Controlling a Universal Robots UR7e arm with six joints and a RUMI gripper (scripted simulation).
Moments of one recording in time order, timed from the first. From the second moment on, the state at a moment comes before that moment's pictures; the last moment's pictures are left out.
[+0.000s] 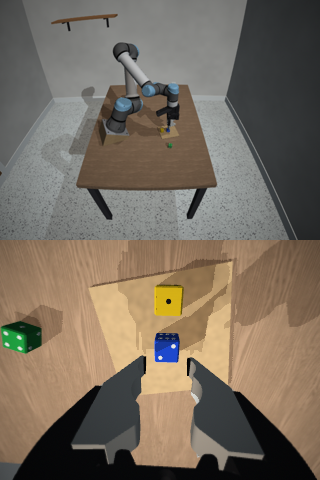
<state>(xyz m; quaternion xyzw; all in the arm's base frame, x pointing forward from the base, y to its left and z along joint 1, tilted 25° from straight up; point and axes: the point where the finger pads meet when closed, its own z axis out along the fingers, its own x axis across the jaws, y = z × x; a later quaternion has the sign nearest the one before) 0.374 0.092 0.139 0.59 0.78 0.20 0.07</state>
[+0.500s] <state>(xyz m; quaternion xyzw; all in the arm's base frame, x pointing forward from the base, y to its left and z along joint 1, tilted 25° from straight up) 0.355 0.080 0.188 0.59 0.78 0.20 0.07</state>
